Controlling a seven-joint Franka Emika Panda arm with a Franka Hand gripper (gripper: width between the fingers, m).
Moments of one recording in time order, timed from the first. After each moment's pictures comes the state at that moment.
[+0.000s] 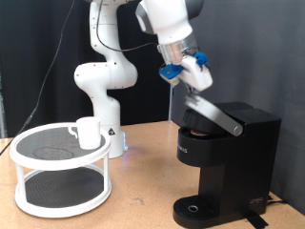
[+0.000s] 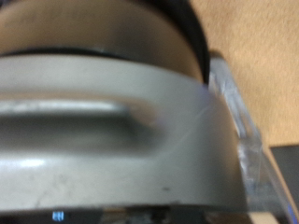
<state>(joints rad) 0.00 -0.21 0.05 -2.21 0.46 1.97 2.33</state>
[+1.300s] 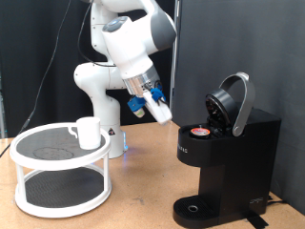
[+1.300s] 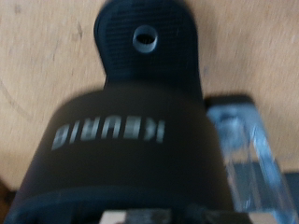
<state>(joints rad) -0.08 -0.19 -0.03 -2.36 0.64 2.12 2.05</state>
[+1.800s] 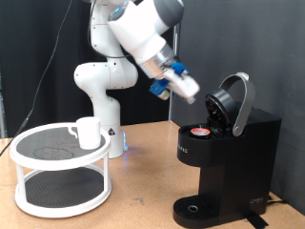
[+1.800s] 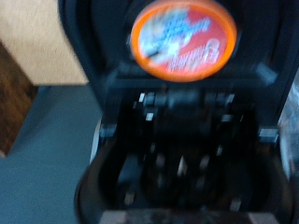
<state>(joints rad) -0.03 -0.19 0.00 -2.24 0.83 2.06 2.01</state>
